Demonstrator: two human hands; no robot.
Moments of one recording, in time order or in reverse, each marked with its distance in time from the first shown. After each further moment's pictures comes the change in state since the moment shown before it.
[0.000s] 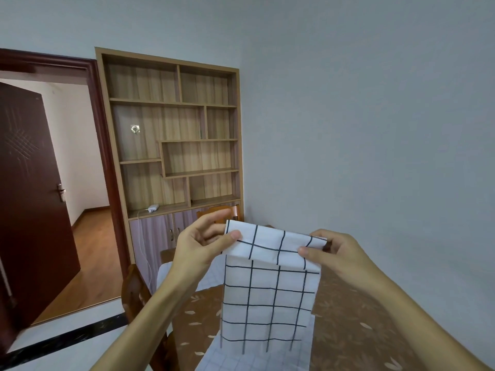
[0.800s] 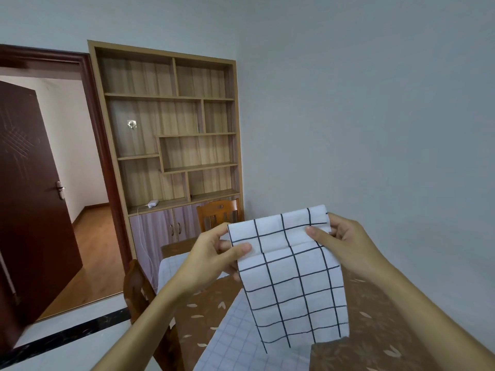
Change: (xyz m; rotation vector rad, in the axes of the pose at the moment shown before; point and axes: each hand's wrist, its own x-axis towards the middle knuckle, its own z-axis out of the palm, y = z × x) left_hand -0.006 -0.013 0.000 0.290 -0.292 -0.104; right_hand -0.002 -0.003 -0.003 0.046 0.081 -0.028
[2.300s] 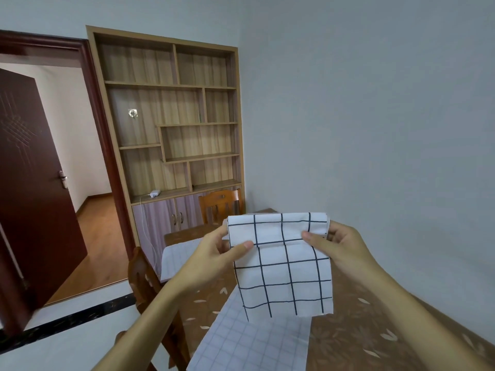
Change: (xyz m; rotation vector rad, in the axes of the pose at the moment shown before) left_hand -0.019 -0.010 0.009 -0.014 0.005 -0.043; right_hand -0.018 0.027 0.017 0.124 0.079 0.082
